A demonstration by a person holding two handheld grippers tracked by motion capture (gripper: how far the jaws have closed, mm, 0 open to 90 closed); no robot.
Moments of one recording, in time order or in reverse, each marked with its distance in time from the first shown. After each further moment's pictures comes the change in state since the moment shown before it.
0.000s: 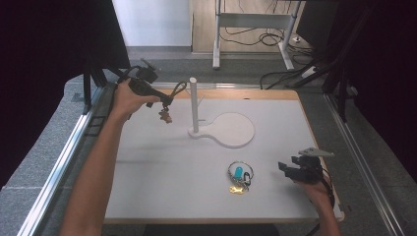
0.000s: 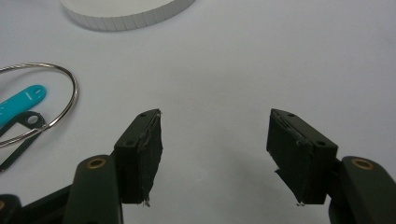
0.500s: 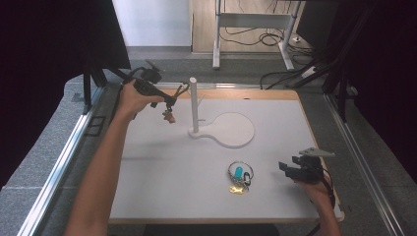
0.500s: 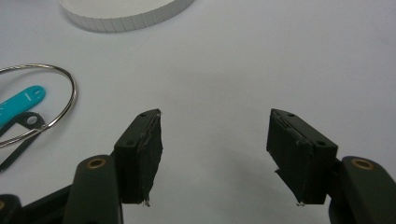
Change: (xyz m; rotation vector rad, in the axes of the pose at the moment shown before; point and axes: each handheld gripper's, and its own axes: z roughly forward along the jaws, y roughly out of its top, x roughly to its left) left arm 0.005 0.004 0.018 0.007 -0.020 -0.021; right arm -0.001 0.000 -0.001 -0.002 -0.002 0.002
